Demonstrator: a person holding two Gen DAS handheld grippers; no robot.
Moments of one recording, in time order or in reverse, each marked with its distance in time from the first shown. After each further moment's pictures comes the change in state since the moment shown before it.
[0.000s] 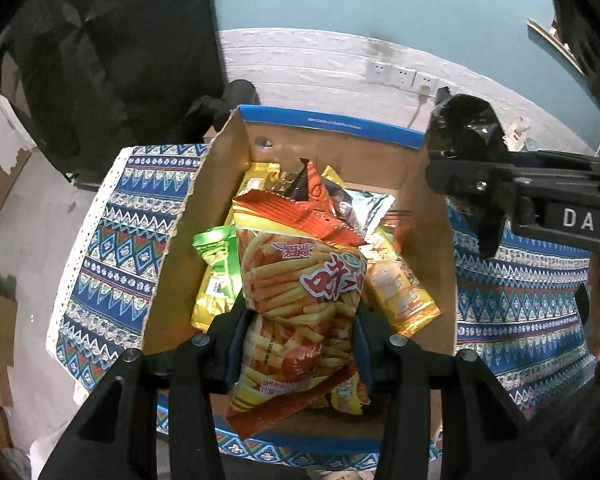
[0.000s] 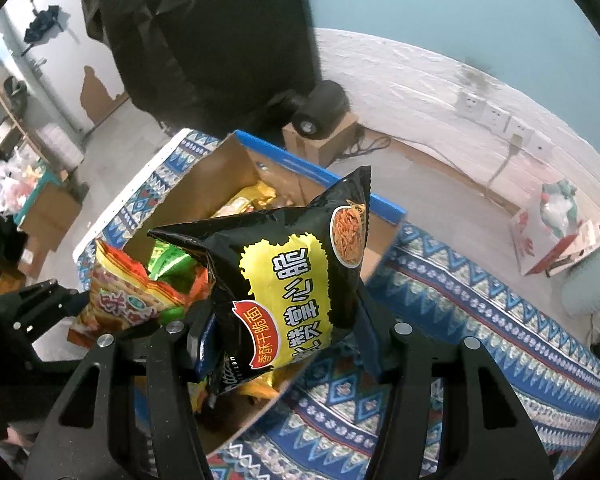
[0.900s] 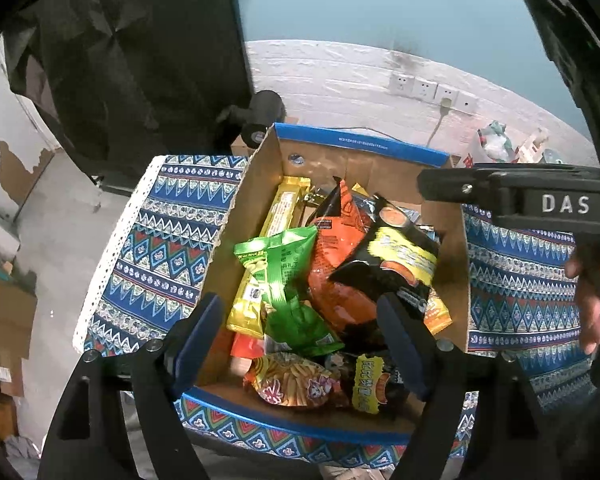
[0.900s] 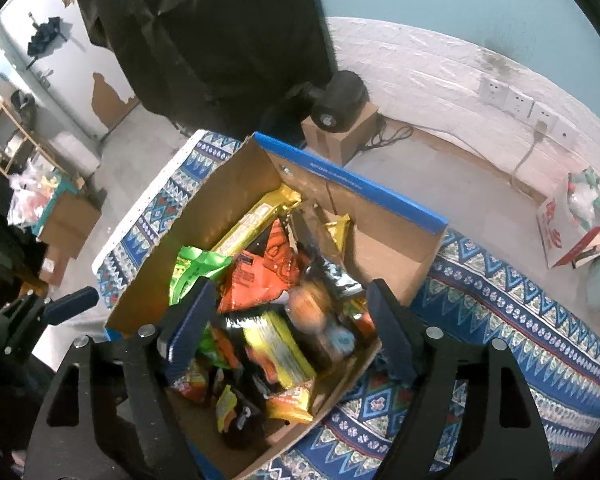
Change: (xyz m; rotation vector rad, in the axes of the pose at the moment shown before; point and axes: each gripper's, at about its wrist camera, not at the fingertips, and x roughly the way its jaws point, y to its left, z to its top) left arm -0.026 0.009 0.005 -0.023 -0.036 0.080; right arm 0.008 0.001 0.019 0.061 0.012 0.070
